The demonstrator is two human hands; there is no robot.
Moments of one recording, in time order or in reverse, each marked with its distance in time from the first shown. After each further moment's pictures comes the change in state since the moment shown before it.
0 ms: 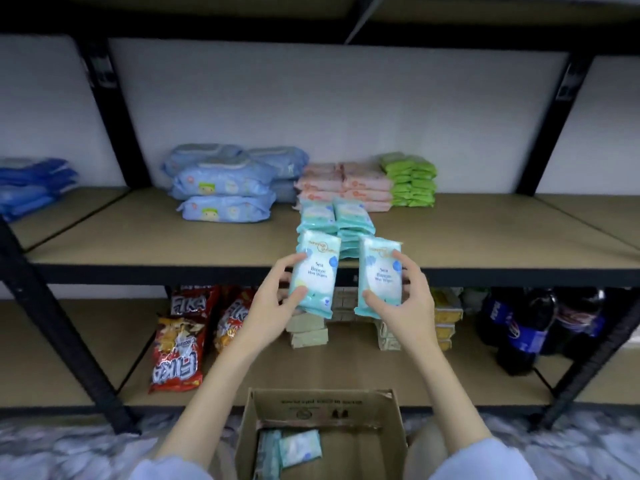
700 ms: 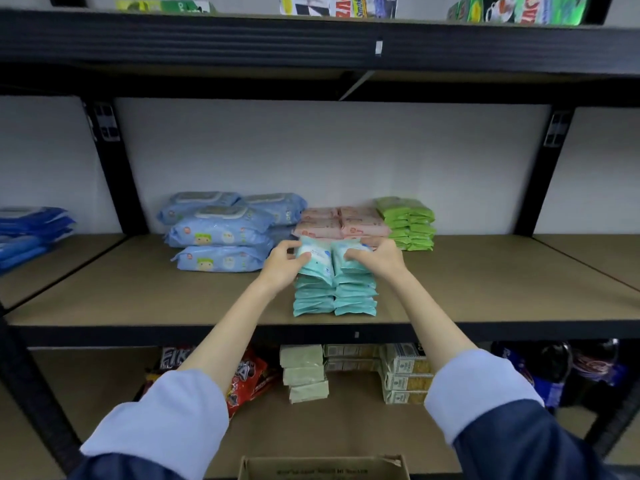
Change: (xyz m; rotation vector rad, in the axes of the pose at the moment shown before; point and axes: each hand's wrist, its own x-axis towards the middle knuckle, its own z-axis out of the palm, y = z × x) left_hand 0.152 0.040 -0.014 0.212 0.103 -0.198; right_hand 0.159 -0.068 0.027 -0.202 -0.170 0.214
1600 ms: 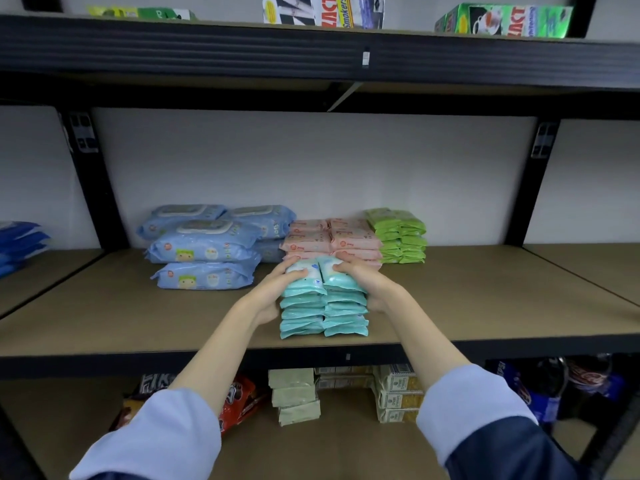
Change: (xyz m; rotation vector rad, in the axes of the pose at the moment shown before) left_hand 0.032 -0.022 0.014 -0.524 -0.276 -0.232; right_hand 0.041 0.019 0.017 0.447 -0.394 0.193
